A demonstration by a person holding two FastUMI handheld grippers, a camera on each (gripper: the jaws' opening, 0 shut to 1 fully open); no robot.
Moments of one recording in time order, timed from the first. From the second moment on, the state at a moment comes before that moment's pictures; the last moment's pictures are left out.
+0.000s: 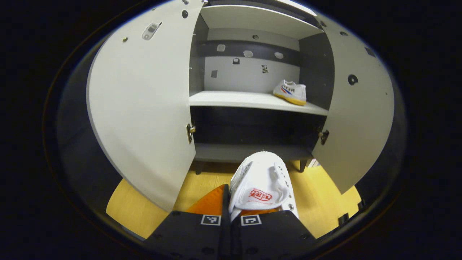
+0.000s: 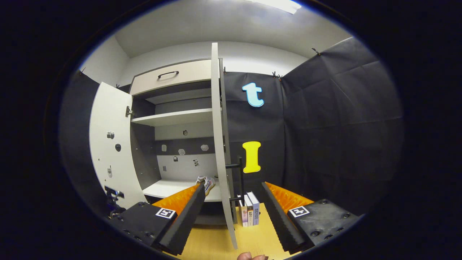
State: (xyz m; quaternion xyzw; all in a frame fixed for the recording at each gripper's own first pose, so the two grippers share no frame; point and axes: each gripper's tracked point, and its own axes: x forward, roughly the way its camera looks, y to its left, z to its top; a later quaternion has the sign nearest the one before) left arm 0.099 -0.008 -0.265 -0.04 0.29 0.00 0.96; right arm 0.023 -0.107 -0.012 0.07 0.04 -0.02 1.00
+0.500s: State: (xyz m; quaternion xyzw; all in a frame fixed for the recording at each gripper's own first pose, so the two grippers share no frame) left arm 0.246 -0.009 -0.144 -0.05 0.23 0.07 0.97; right arm 0.038 -0.146 -0.052 0.04 0.08 0.00 1.00
